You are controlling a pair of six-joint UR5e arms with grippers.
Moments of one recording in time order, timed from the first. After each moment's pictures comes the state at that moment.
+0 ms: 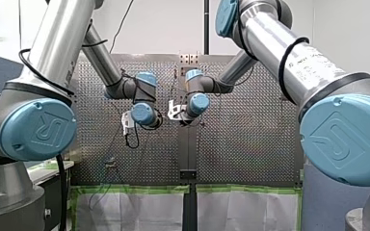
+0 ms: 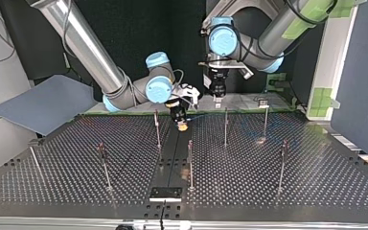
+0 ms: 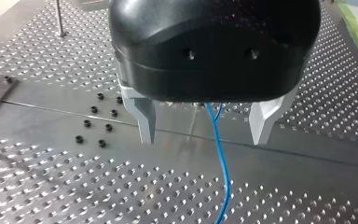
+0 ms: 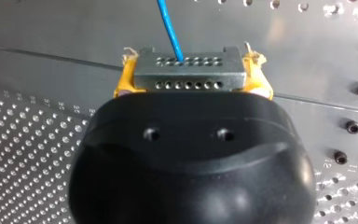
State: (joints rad) left arm -0.39 -1.91 -2.01 -2.48 -1.94 -1.71; right arm 2.32 -0.78 1.13 -0.06 1.64 1.60
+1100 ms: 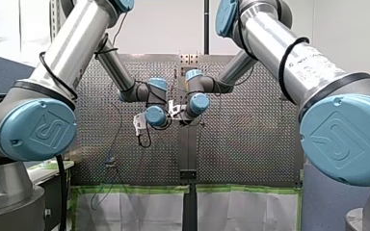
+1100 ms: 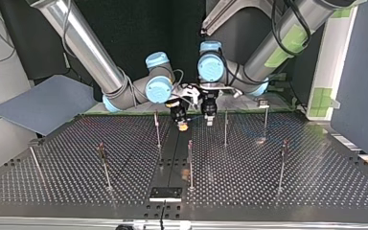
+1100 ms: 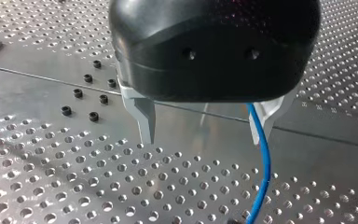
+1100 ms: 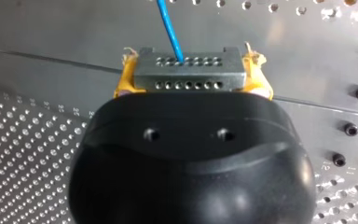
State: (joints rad) left arm -0.39 -2.07 -1.78 -2.54 -1.94 -1.77; right arm 2.32 -0.78 1.13 -0.06 1.63 1.60
